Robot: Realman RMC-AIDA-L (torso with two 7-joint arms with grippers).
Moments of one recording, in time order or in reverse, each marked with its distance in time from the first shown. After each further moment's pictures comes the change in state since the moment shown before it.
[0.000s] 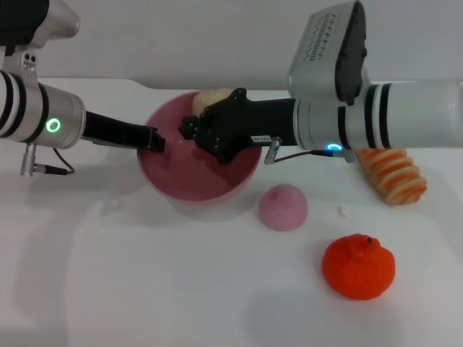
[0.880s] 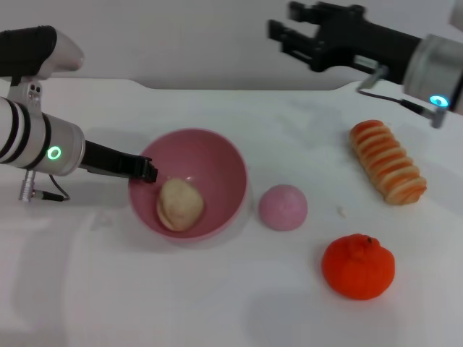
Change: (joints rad) left arm 0.010 -0.001 0.024 -0.078 0.039 -0.012 0.000; right arm -0.230 0.005 0.289 -0.165 0.174 -0.034 -0.121
